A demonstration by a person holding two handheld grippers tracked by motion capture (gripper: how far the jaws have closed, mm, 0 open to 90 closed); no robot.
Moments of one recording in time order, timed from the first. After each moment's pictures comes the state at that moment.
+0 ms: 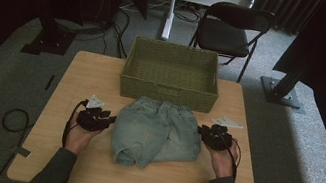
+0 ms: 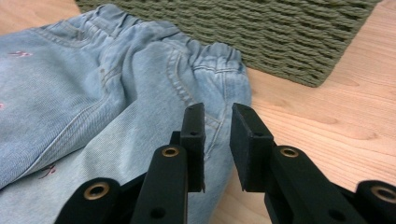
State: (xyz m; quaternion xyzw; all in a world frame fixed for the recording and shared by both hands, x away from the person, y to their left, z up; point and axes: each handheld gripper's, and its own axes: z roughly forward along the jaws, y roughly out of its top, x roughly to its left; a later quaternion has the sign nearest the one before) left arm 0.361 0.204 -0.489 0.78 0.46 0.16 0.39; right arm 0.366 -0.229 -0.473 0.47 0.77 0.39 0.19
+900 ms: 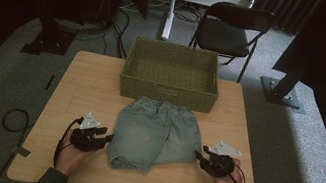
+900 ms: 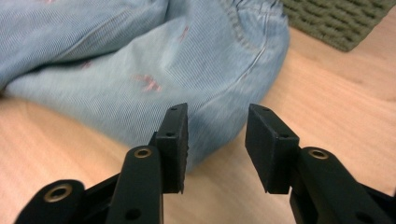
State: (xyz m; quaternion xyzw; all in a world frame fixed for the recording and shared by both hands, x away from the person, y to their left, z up) left arm 0.296 0.199 -0.496 0.80 0.42 0.15 0.40; right arm 0.300 -0.244 -0.503 0.38 0.82 0.37 0.21
